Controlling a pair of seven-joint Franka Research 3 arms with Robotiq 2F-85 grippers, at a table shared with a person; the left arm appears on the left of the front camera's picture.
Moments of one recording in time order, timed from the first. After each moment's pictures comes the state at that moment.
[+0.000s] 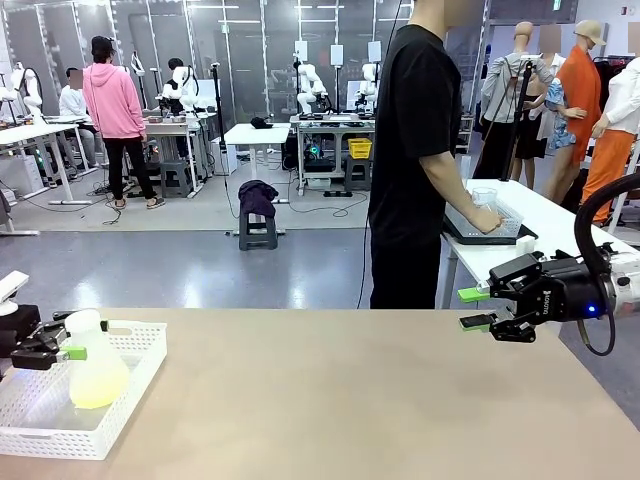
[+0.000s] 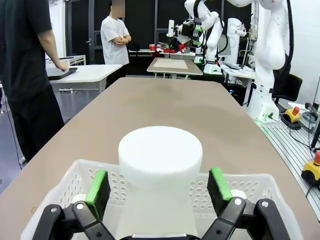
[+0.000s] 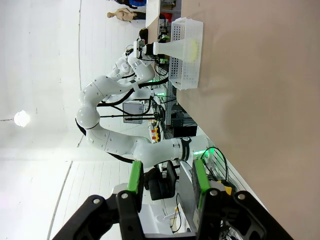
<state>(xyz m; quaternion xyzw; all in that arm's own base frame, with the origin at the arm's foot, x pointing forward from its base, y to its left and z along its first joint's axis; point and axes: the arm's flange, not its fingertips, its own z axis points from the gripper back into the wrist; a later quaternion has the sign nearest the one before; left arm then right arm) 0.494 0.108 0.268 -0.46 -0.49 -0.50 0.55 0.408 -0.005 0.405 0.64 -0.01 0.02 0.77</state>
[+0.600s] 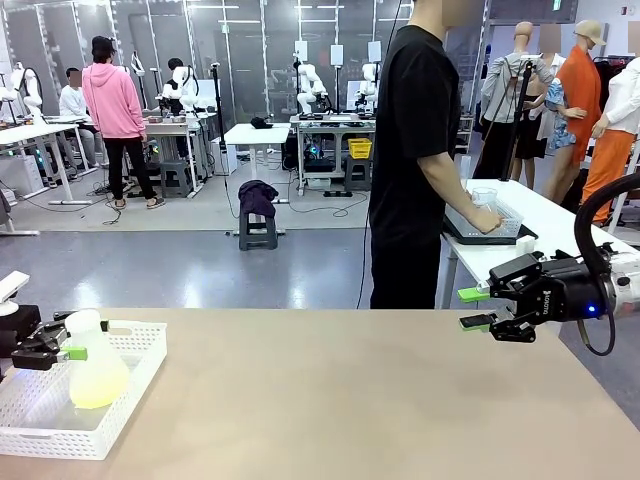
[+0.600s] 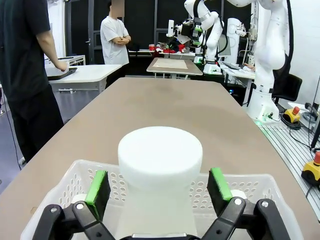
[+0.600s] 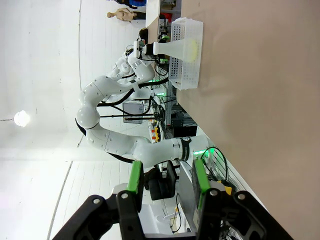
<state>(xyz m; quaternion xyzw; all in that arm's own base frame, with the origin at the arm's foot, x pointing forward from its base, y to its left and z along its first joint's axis) 0.494 0.107 0.268 -0.46 -0.49 -0.50 0.55 0.408 -0.005 0.405 0.64 -0.01 0.02 0.77</state>
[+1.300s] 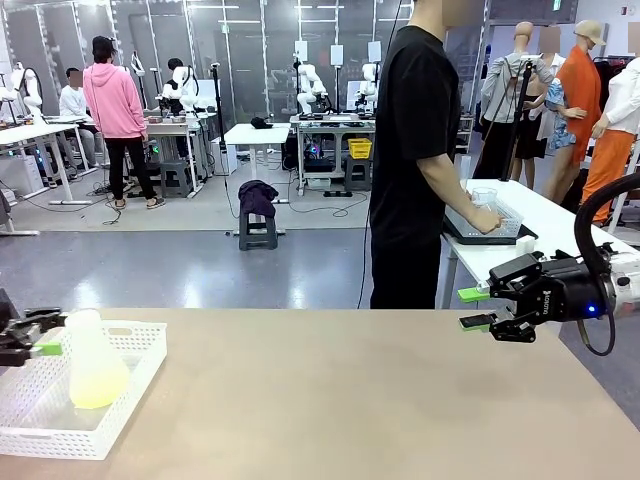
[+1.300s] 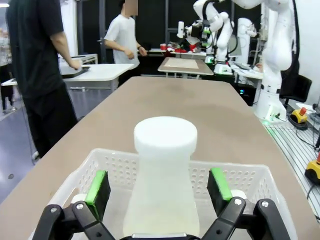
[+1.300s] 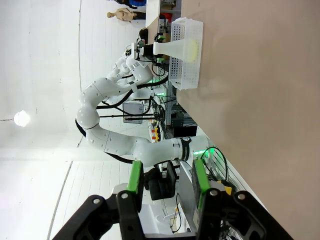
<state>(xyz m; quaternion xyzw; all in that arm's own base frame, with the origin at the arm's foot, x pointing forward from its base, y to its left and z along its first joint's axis) 0.482 0.153 0.281 -0.43 -0.51 -0.48 0.56 0.408 -0.005 0.405 0.64 -0.01 0.02 0.77</state>
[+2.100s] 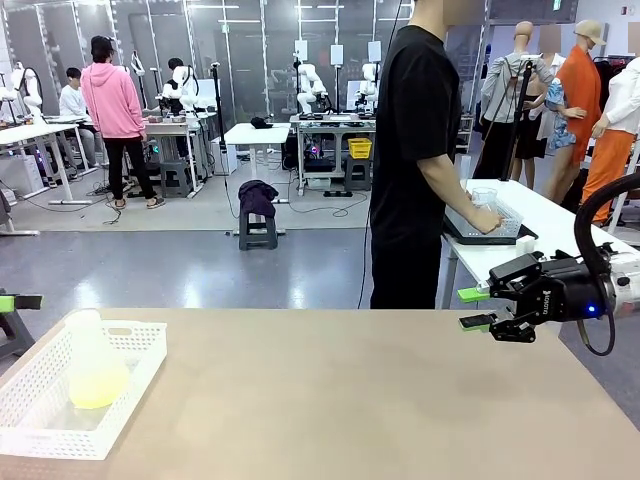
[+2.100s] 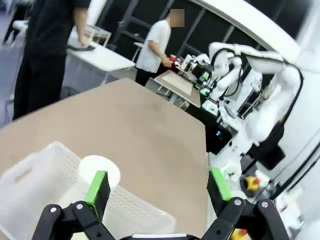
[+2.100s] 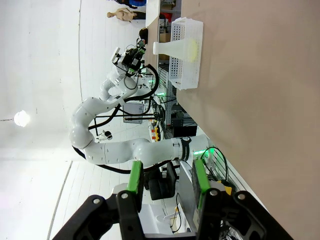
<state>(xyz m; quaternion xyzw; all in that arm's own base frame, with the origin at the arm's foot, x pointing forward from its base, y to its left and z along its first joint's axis) 0.418 0.154 0.387 -0.54 -0.39 -0.30 0.68 0.408 -0.005 0.405 0.64 -0.01 0.02 0.77</state>
